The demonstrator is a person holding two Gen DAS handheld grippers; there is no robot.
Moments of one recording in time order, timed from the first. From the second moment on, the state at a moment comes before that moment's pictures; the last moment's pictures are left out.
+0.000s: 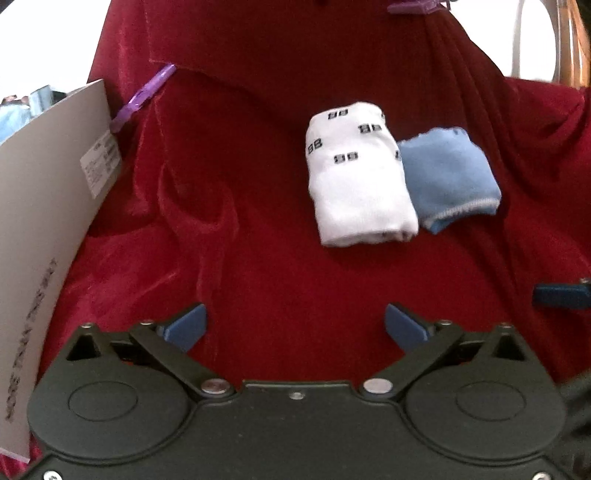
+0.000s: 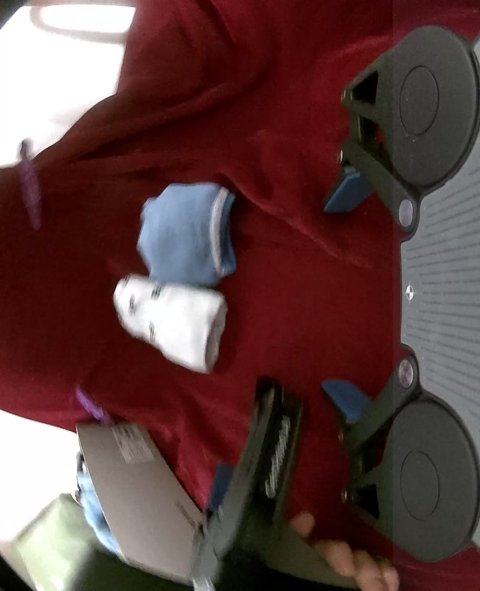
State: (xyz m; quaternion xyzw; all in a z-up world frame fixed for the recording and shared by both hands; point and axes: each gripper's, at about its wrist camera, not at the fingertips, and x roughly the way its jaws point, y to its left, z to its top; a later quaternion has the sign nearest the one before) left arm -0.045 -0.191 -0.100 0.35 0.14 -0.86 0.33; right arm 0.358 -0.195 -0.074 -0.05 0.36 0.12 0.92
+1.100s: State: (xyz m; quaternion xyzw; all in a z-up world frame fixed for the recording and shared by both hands) left arm -0.082 -0.204 -0.093 0.30 0.02 -0.91 0.29; right arm 0.488 -0.193 -0.048 -0.05 0.30 0.04 0.95
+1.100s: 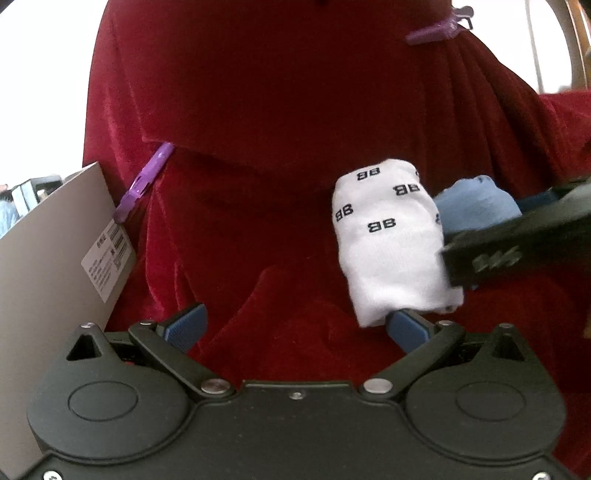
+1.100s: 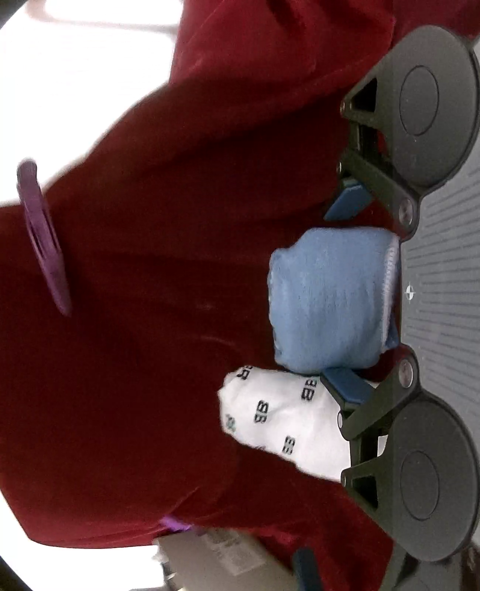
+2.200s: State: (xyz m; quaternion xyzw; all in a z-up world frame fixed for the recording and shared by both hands) left arm -0.064 -0.245 -0.085 0.33 0.16 -0.92 0.17; right arm 0.369 -0.220 -0.048 0.04 0.23 0.00 0.97
